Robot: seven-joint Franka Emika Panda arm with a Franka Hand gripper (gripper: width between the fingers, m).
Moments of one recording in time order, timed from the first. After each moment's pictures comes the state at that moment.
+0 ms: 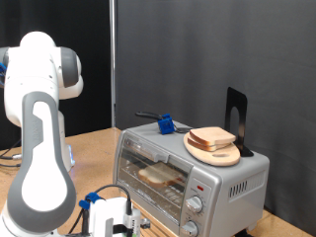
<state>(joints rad) -0.40 0.97 0.00 -1.35 1.26 1.53 -0.27</state>
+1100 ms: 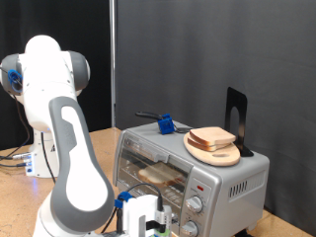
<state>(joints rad) -0.33 1.02 0.05 -1.31 1.27 1.56 -0.25</state>
